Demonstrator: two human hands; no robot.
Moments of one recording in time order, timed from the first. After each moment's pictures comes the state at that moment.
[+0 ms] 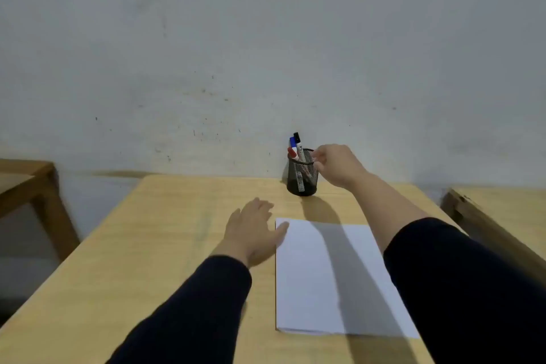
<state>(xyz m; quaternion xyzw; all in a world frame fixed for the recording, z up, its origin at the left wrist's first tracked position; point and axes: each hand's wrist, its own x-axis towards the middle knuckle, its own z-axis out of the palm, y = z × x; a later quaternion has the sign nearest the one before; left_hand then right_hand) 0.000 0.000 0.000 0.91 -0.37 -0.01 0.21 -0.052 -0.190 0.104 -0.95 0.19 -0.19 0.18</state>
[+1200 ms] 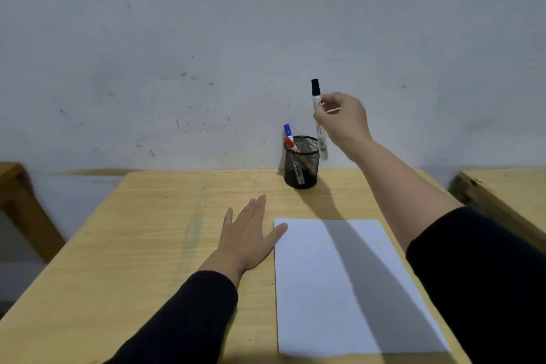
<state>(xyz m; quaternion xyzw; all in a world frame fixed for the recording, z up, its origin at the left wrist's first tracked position) 0.022 -0.009 -0.025 0.91 -0.37 -0.06 0.19 -0.018 -0.202 0.135 -0.81 0.21 -0.39 0.40</state>
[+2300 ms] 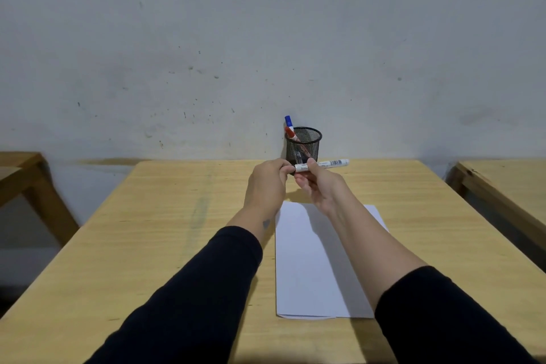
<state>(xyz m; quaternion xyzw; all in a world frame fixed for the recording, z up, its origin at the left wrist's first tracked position) 0.006 -0.050 0.027 0.80 -0.32 0.06 0.50 -0.051 -0.152 0.037 -0.42 0.30 -0.22 0.83</state>
